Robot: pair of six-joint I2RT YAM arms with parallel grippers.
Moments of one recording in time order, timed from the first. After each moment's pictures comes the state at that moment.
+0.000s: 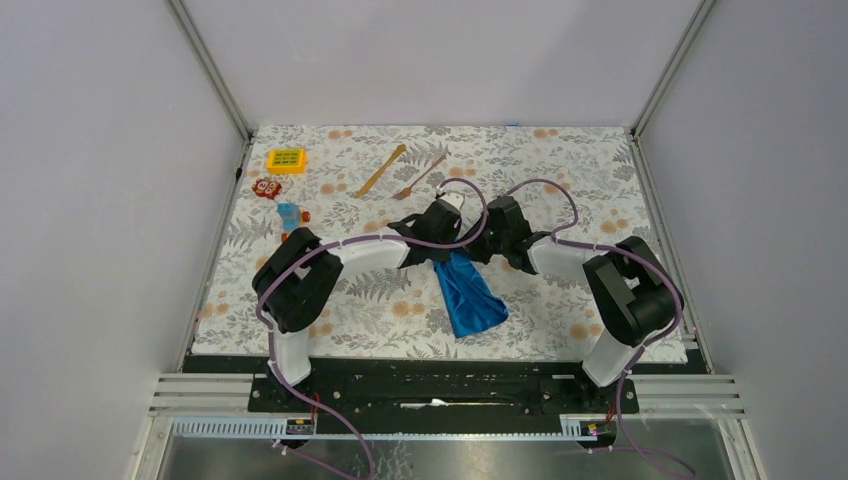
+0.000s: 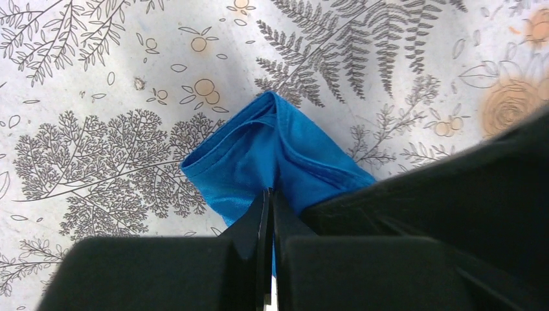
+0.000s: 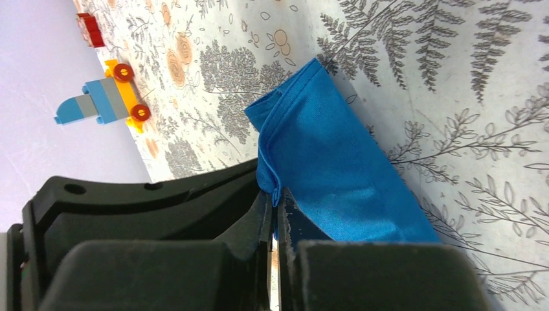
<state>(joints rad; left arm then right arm) -0.80 1.89 1.19 -0.15 -0.20 -0.36 0.53 1.69 0.83 0.13 -0.21 1.13</state>
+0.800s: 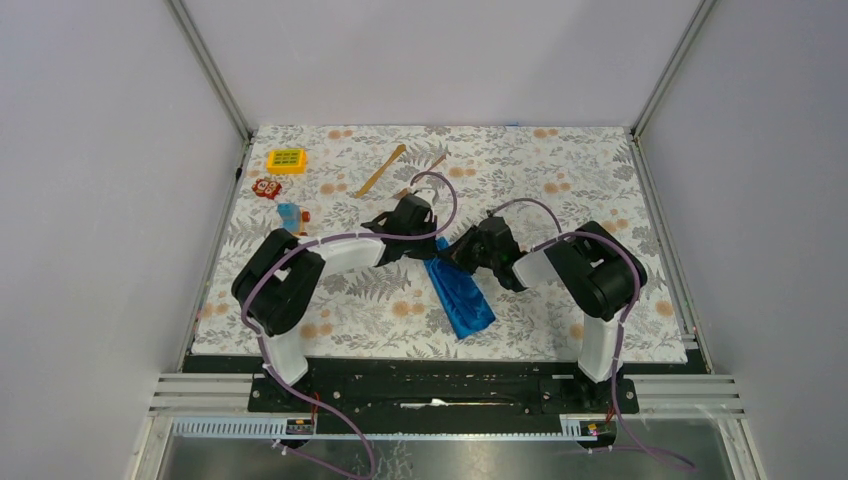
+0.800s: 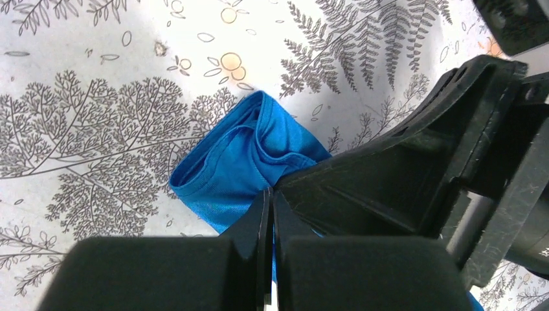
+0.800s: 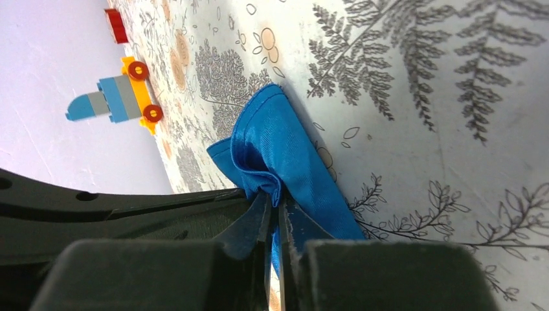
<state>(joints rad) -0.68 1.81 1.06 -0.05 0.04 -0.47 0.58 1.92 0.73 0.61 -0.22 1.27</state>
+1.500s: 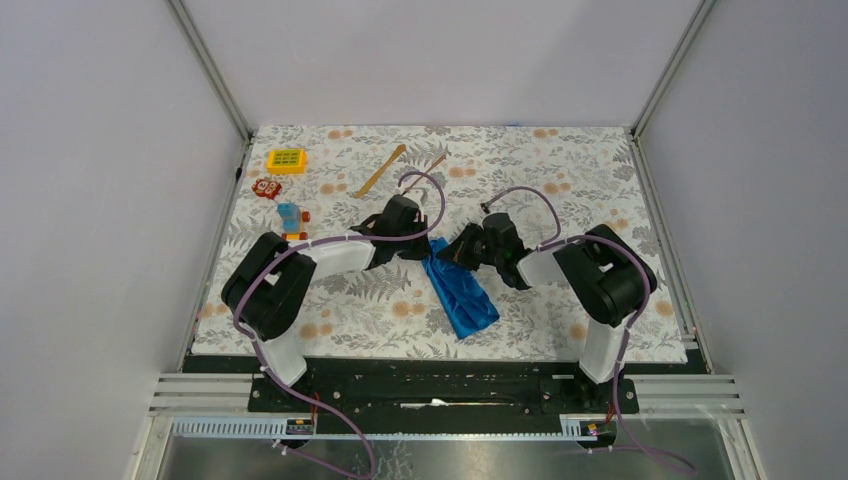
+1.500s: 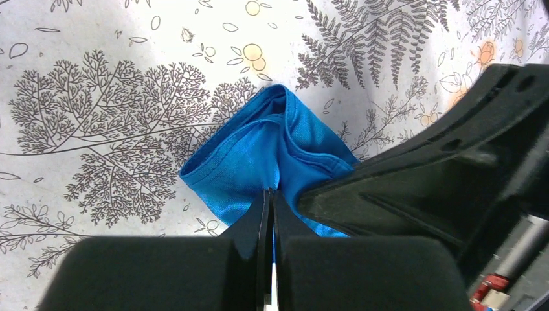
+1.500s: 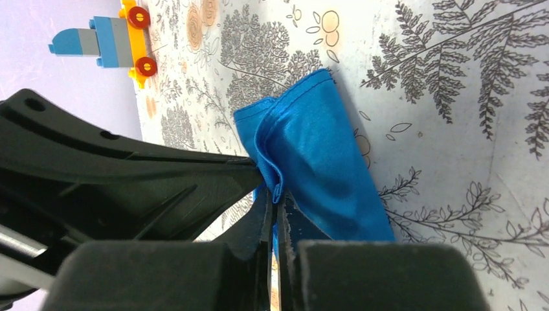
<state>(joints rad) -0.63 1.75 0.97 0.01 0.08 -0.52 0.56 1.84 0.71 0.59 -0.31 1.02</state>
